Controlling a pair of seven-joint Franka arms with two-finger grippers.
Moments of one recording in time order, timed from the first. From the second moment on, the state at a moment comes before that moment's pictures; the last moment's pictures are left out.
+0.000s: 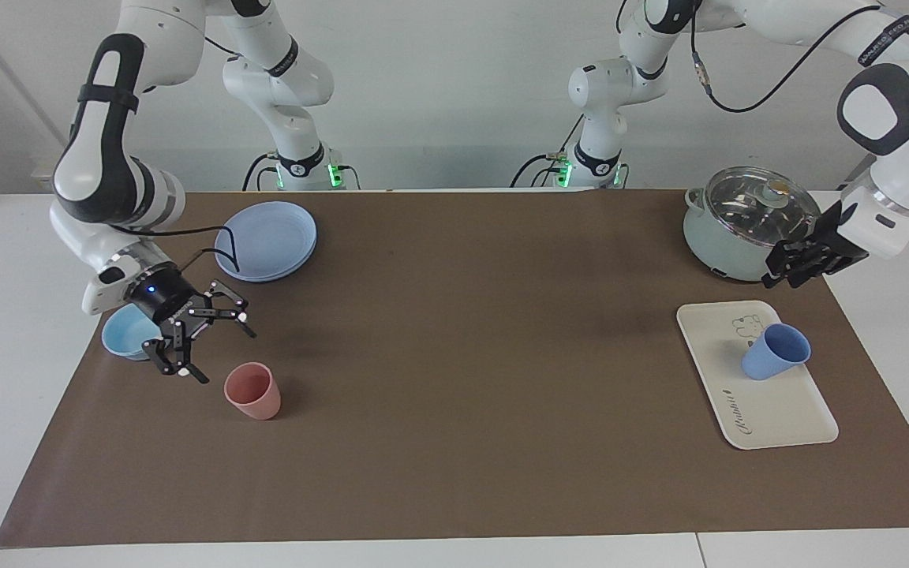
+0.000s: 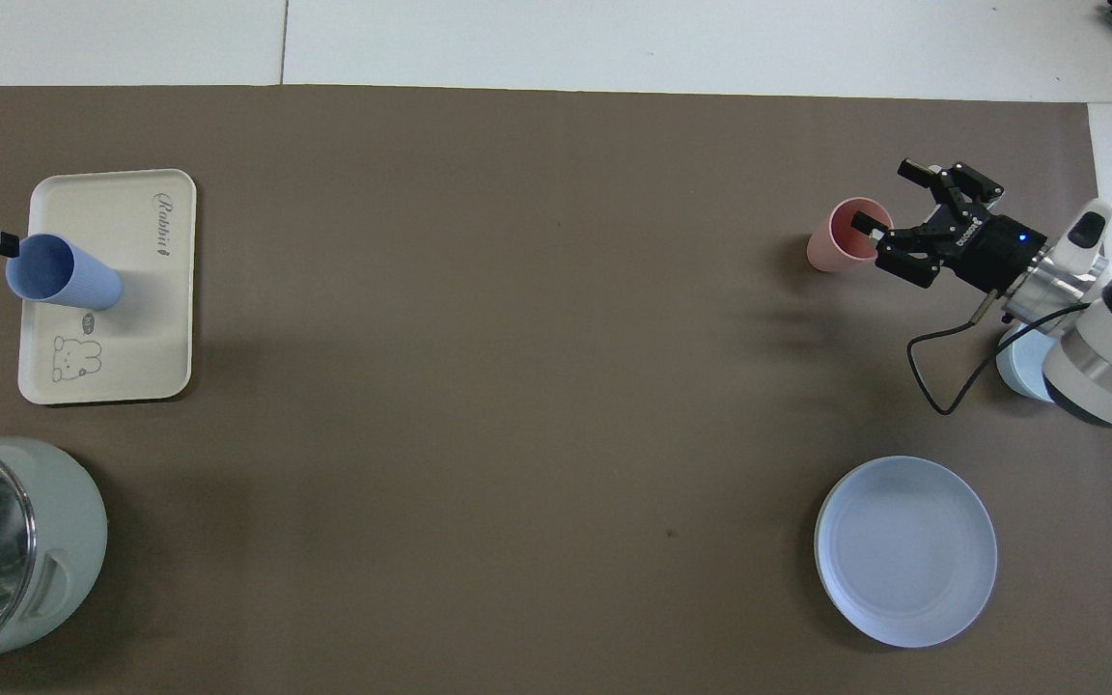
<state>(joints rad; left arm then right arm) 0.09 0.30 -0.04 -1.31 -0.04 1.53 0.11 -0.12 0.17 -0.05 -1.96 1.43 2.20 -1.69</state>
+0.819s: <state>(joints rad) 0.03 0.07 -0.04 -1.50 0.05 1.49 0.10 0.01 0.00 -0.05 -1.92 0.11 2.23 -0.36</state>
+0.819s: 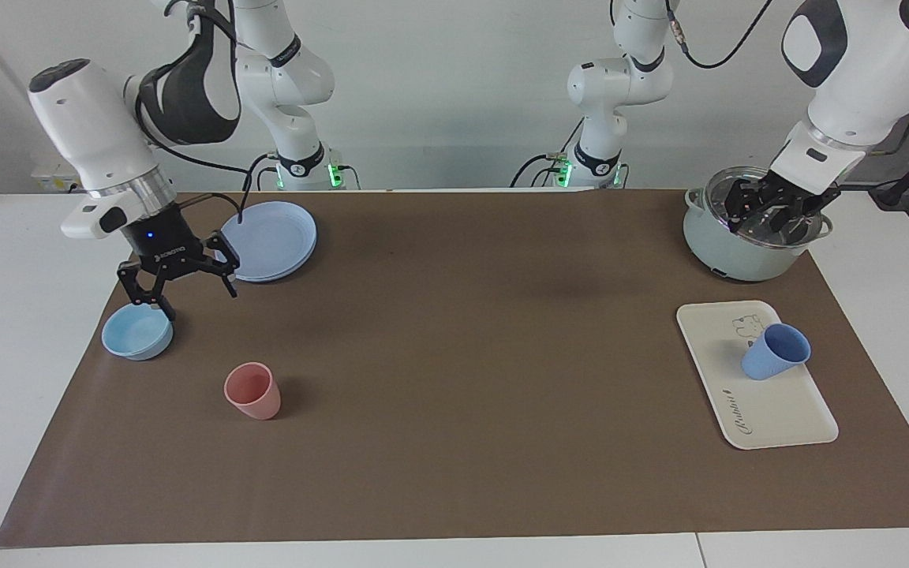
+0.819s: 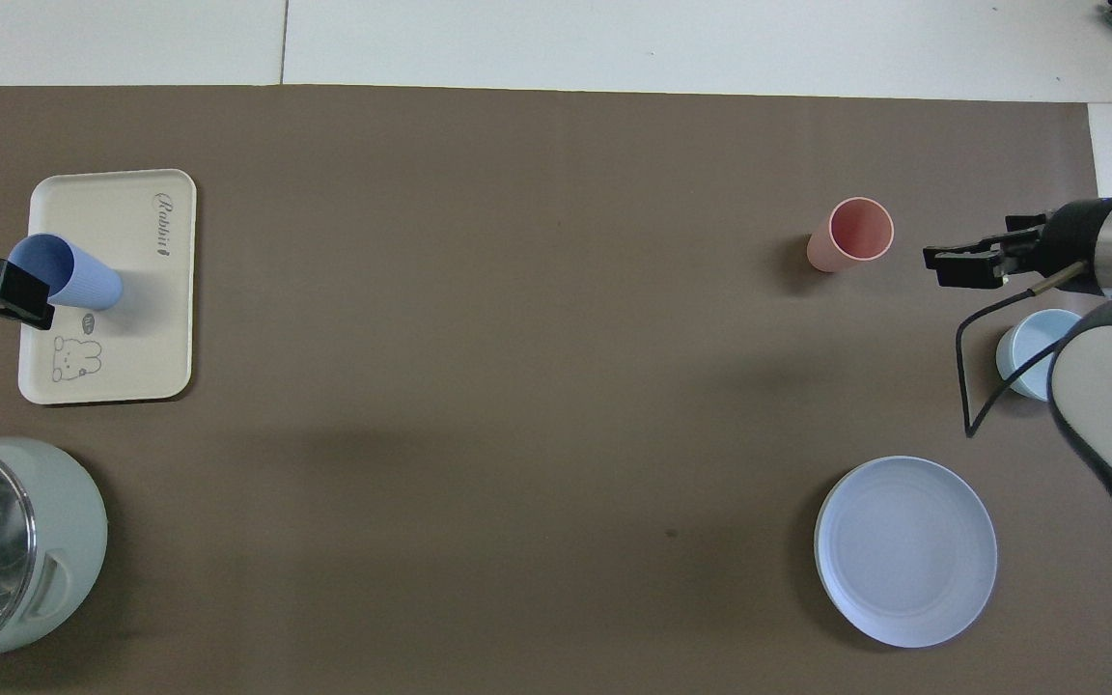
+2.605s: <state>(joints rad) 0.00 0.06 -0.07 -1.51 0.03 1.55 0.04 0.04 -0.05 -0.04 -1.58 -0.03 1.48 0.03</state>
